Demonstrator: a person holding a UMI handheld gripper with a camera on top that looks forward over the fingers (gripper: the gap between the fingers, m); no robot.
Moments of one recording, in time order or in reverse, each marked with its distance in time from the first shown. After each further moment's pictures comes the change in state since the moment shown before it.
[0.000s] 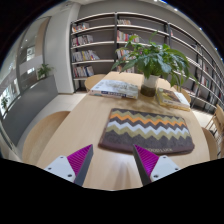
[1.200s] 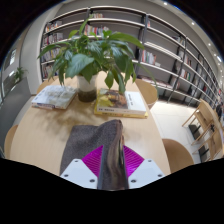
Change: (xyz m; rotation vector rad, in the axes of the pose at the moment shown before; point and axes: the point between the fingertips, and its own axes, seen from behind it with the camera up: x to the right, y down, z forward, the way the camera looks) arm 0.281 -0.051 0.040 -0.071 0.244 0.064
